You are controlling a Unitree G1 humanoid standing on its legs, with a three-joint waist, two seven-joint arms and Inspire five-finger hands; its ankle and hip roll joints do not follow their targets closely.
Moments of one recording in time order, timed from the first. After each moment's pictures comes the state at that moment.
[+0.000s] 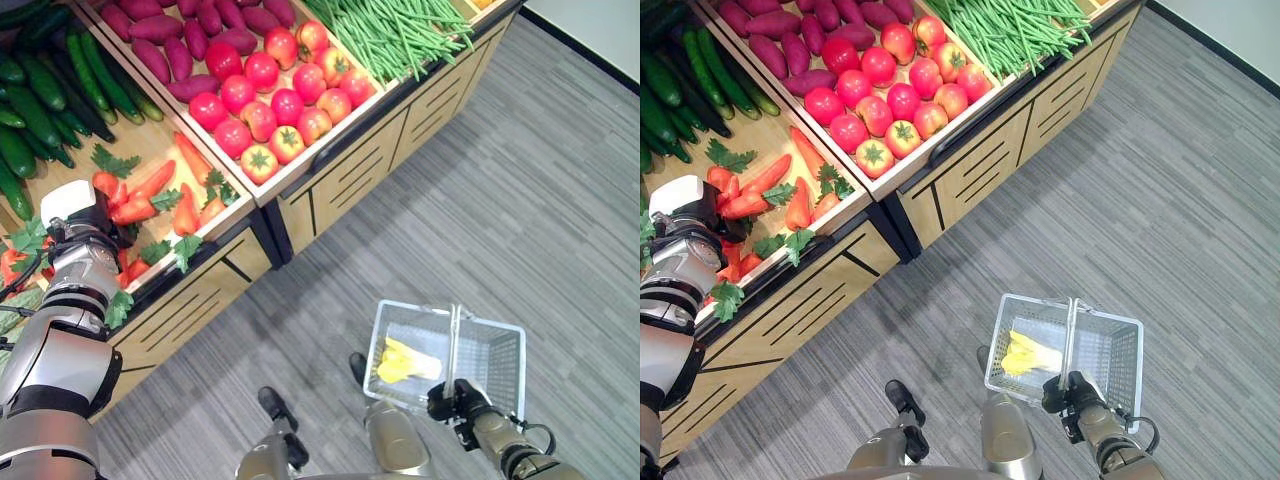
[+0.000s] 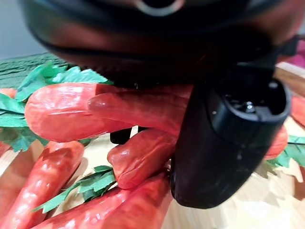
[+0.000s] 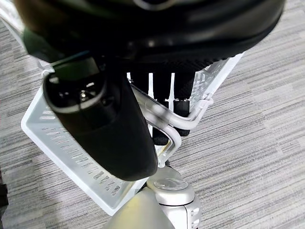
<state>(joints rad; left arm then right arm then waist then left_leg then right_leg) -0.88 0.80 -0.44 1.17 0.39 0.15 0.24 -0.19 -0.35 0.32 1.23 0.04 -0.03 -0.06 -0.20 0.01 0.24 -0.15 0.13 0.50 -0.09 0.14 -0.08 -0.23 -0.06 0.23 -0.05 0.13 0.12</state>
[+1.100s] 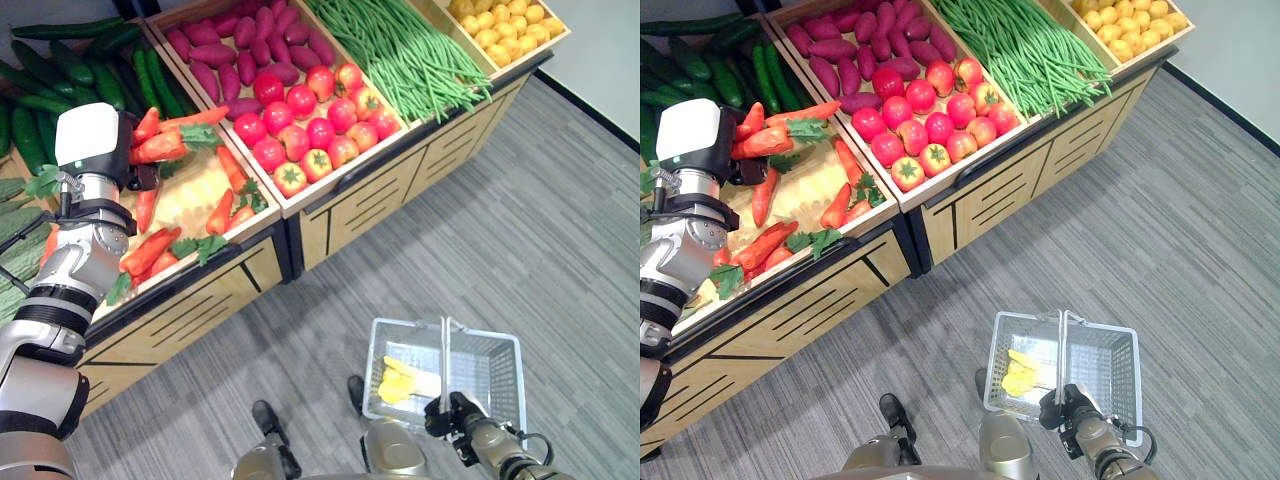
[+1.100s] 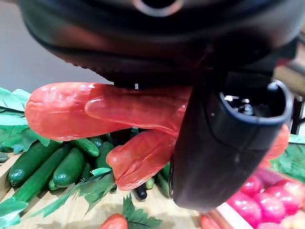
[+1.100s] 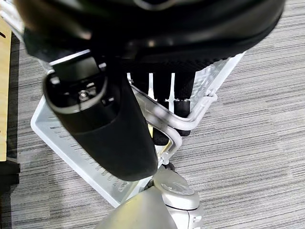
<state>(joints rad) -0.68 0.93 -0.33 0.55 0.40 0.10 0.36 -0.15 -0.33 0.28 1.25 -0.04 -0.03 -0.06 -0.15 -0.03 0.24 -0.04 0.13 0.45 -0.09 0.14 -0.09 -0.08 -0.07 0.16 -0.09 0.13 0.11</state>
